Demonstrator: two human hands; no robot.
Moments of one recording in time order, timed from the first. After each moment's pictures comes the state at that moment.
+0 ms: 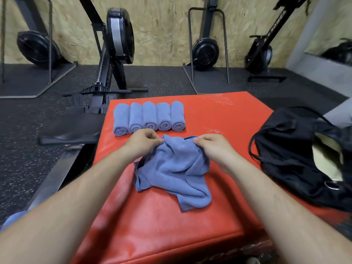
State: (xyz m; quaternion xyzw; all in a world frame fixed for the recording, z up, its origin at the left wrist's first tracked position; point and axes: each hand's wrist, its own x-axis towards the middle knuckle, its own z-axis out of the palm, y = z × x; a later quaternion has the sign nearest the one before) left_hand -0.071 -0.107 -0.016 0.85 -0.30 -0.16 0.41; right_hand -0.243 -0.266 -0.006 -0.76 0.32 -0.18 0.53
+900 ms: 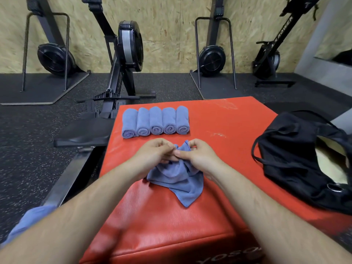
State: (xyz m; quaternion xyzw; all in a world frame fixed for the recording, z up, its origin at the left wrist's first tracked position) left_hand -0.142 -0.081 0.009 0.68 -0.28 -0.33 0.59; right_hand -0.240 -0.215 -0.003 -0.74 0.25 -0.14 0.61
